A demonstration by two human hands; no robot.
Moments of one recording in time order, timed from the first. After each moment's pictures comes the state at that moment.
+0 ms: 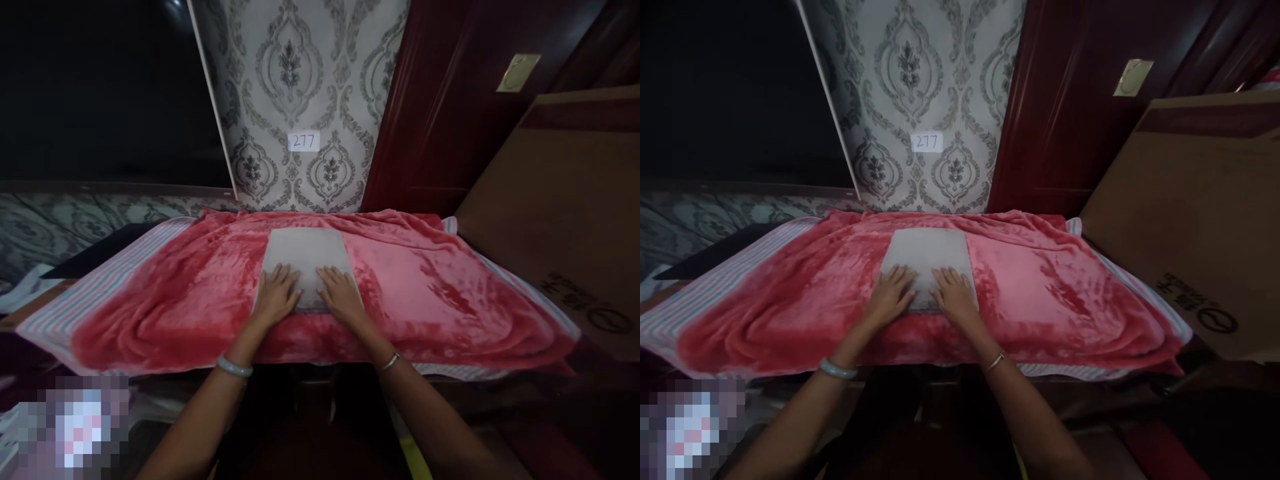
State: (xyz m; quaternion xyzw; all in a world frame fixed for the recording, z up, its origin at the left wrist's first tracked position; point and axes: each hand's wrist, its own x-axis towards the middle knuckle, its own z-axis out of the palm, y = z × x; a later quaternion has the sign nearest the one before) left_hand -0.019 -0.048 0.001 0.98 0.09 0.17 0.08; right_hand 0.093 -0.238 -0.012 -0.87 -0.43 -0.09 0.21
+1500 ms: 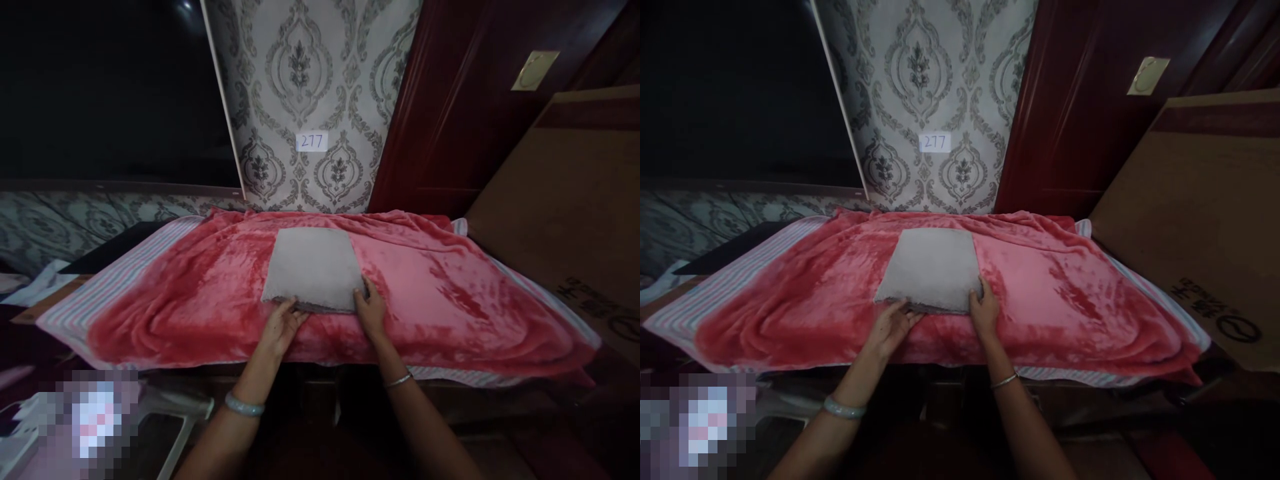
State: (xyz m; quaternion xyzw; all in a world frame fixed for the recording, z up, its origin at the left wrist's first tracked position) left_hand -0.046 -0.095 -0.004 0.27 0.24 0.18 0.91; right_hand 0.109 -0.261 -0.070 -0.82 -0.15 -0.15 0.53
